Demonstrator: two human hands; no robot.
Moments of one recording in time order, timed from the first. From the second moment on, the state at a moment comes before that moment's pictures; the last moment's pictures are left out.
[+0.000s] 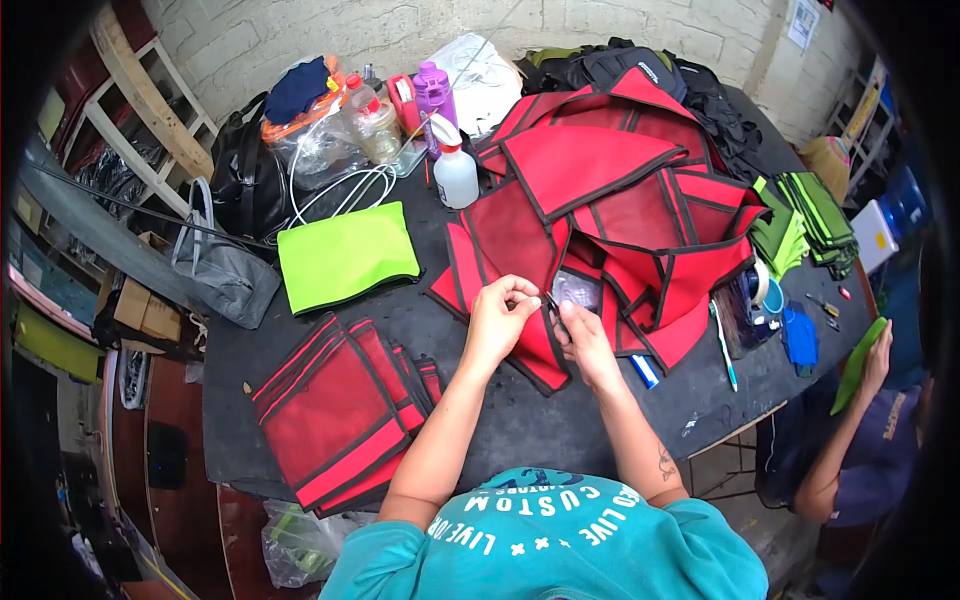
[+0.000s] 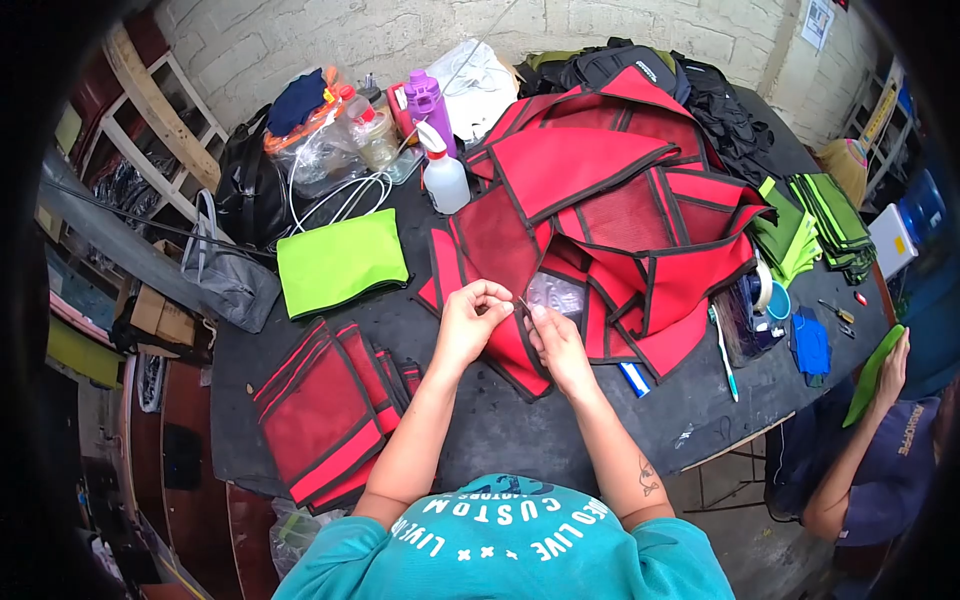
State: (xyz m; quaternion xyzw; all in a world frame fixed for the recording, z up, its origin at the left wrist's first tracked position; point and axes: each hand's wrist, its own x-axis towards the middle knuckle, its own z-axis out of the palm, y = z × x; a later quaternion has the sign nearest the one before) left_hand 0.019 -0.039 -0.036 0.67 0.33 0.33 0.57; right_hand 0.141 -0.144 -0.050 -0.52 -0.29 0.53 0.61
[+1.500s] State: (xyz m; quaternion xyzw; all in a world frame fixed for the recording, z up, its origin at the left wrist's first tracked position) left_hand 0.023 -0.051 -0.038 0.64 0.28 0.44 0.57; right_hand 0.119 -0.145 -0.025 -0.71 -0.47 0.08 0.52
